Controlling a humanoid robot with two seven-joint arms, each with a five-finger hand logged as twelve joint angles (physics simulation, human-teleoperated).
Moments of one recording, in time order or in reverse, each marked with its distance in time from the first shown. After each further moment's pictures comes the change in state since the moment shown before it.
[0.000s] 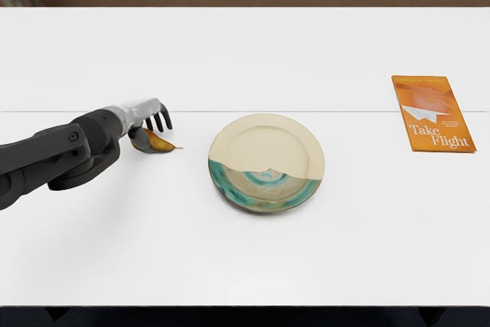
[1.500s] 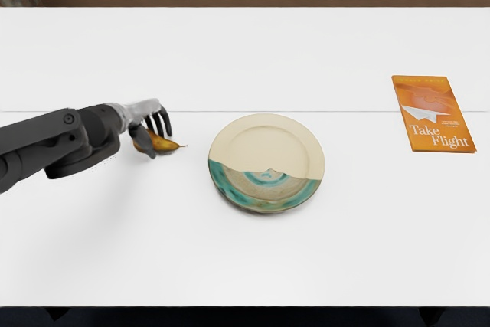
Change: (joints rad) left arm -0.060 0.006 0.018 0.028 -0.195 -0.024 0.000; right arm 0.000 0.000 0.000 0.000 0.000 0.000 0.000
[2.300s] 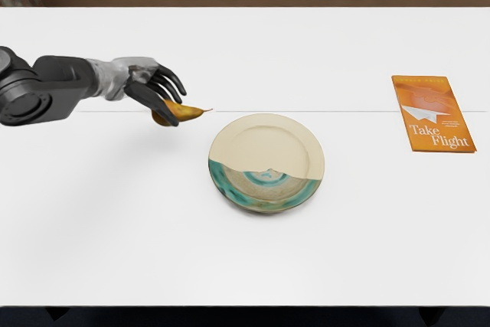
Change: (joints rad) left arm 0.001 0.077 -0.310 0.003 -0.514 -0.145 0.000; right arm 0.000 0.000 0.000 -0.001 0.000 0.000 0.000
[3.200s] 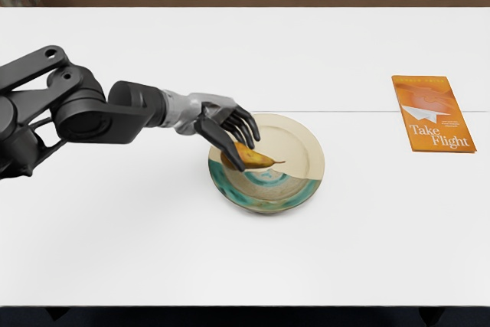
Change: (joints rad) left arm 0.003 -0.198 0.029 -0.002 -0.067 -0.123 0.000; right arm 0.000 0.000 0.000 0.000 0.000 0.000 0.000
